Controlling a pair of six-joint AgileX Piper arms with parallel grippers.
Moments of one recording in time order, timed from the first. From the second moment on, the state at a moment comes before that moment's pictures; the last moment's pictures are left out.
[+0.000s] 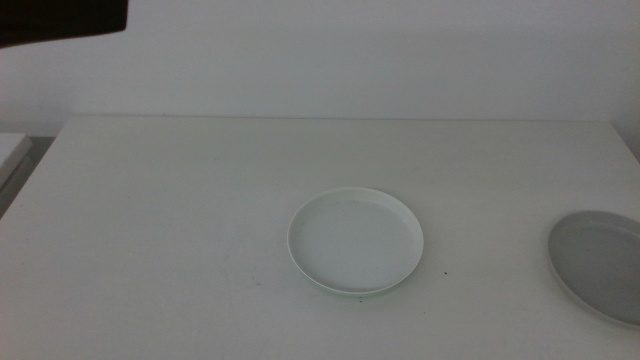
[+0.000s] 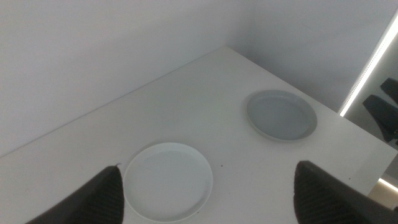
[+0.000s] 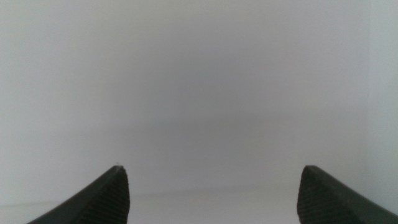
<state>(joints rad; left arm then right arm) -0.40 0.89 -1.49 -0.43 1.17 0.26 -0.01 0.00 0.00 0.10 -0.10 -0.02</state>
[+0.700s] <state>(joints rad) -0.40 0.89 -1.49 -0.43 1.16 0.26 -0.01 0.76 -1.11 0.14 1.12 0.08</state>
